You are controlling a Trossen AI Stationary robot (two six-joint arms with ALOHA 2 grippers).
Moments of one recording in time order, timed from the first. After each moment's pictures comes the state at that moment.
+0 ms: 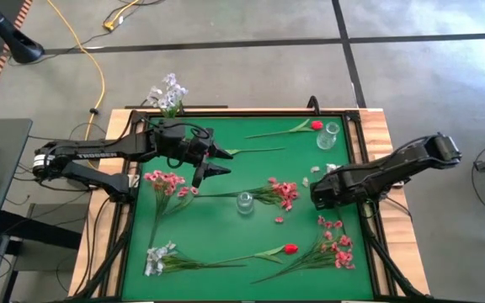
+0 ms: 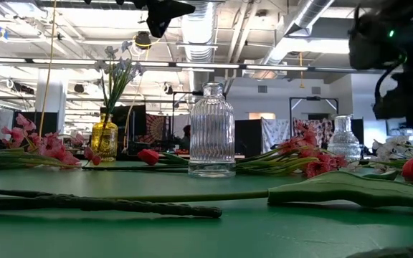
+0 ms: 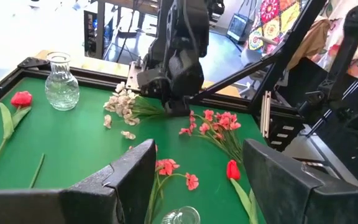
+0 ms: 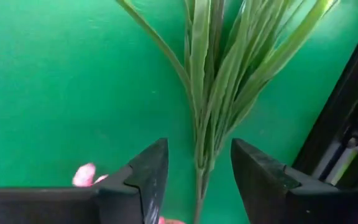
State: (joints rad) left arm 0.19 1.19 0.98 -0.05 0.33 -0.18; right arm 0.18 1.24 0.60 -1.06 -0.11 1.54
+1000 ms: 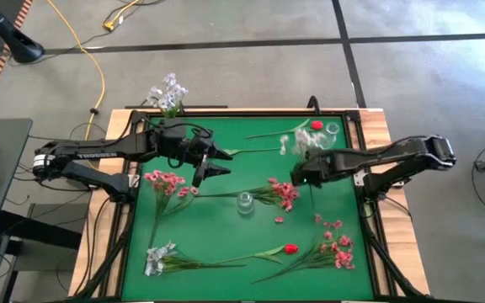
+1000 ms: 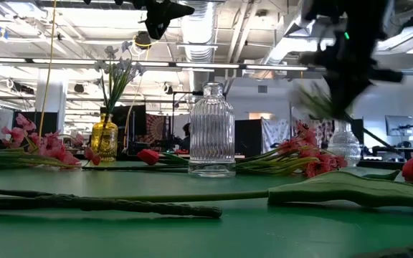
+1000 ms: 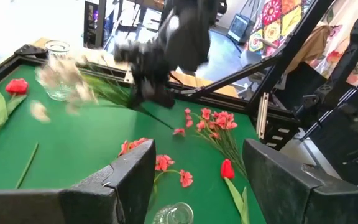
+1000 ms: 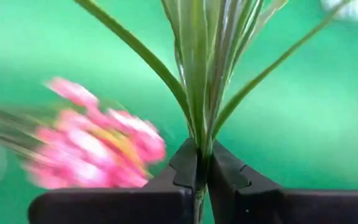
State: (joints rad) left arm 0.19 1.19 0.98 -0.06 0.33 -0.23; right arm 0.03 1.28 0.93 -1.01 0.38 1.31
